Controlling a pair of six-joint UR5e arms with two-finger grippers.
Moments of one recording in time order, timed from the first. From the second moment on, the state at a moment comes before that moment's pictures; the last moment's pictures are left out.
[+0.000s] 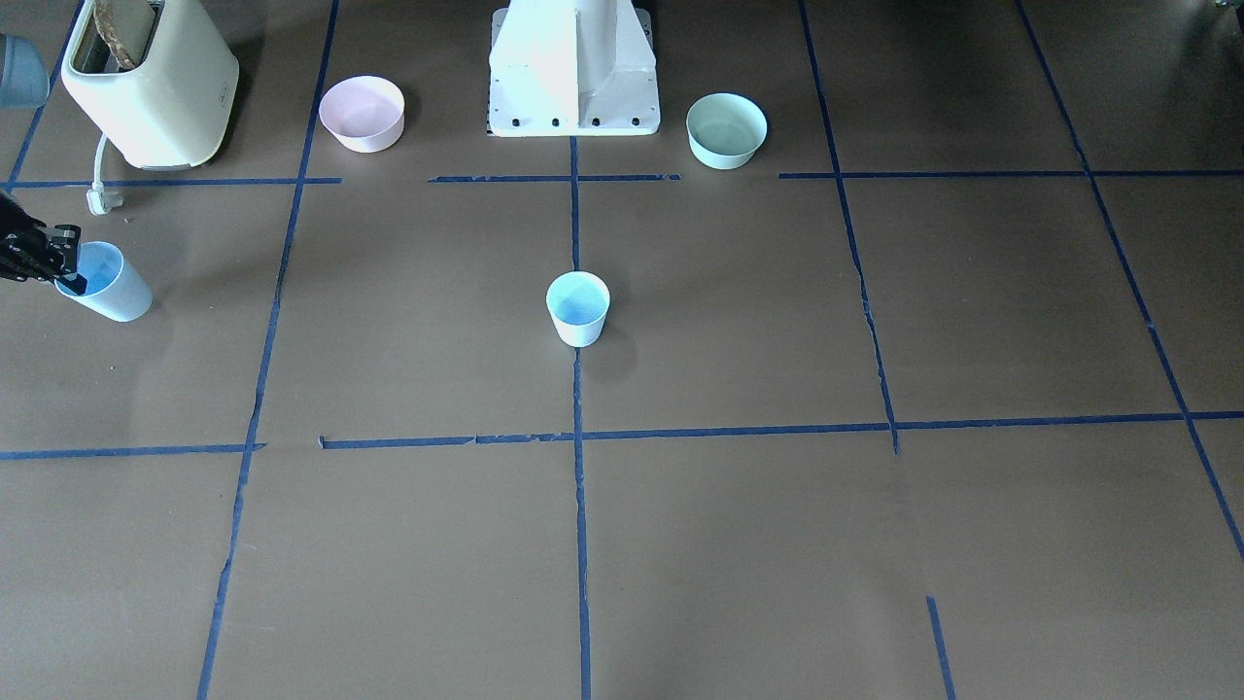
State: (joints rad) left arm -1.58 -1.30 -1.86 -1.48 -2.37 0.17; right arm 0.98 -1.61 1.89 -1.19 2.23 0.82
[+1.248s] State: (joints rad) left arm -1.58 -1.30 -1.86 -1.48 -2.41 0.17; right arm 0.56 -0.80 1.74 -1.65 1.91 1.53
